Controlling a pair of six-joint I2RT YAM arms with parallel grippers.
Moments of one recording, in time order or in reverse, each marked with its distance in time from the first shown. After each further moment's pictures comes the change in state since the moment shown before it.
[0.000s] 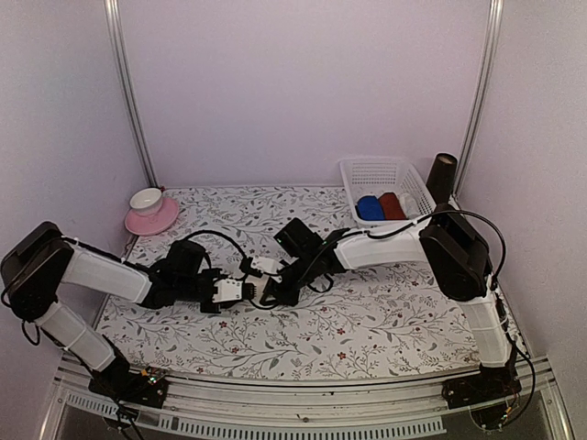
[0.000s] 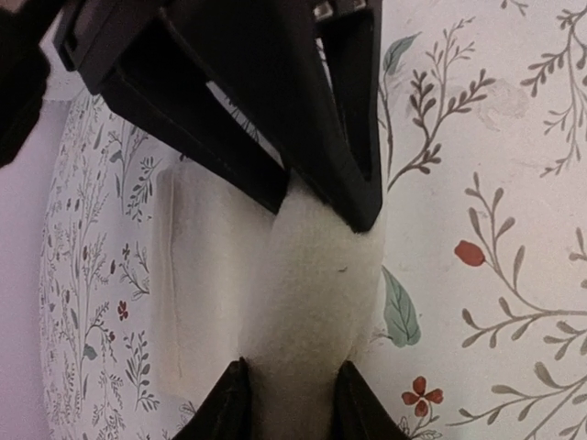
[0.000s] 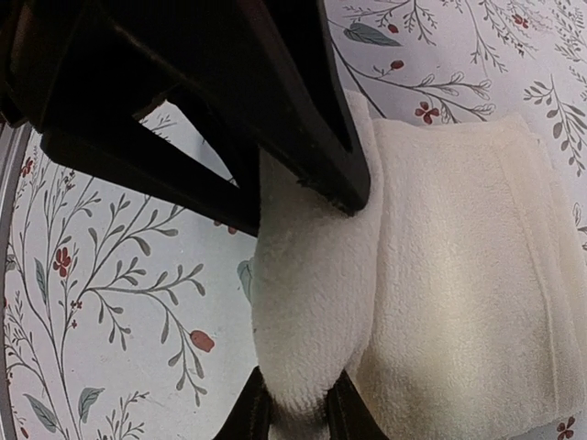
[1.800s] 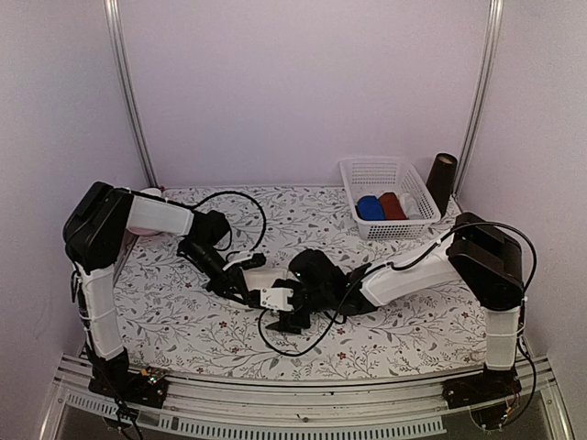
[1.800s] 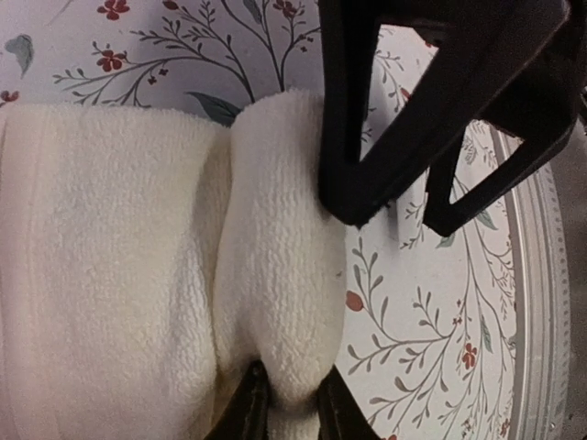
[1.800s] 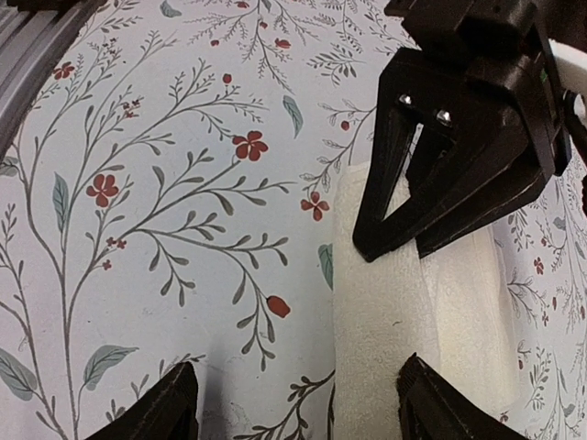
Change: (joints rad) left arm 0.173 0.520 0.750 -1.108 0.519 -0.022; right arm 0.116 -0.235 -0.461 0.483 0.226 -0.257
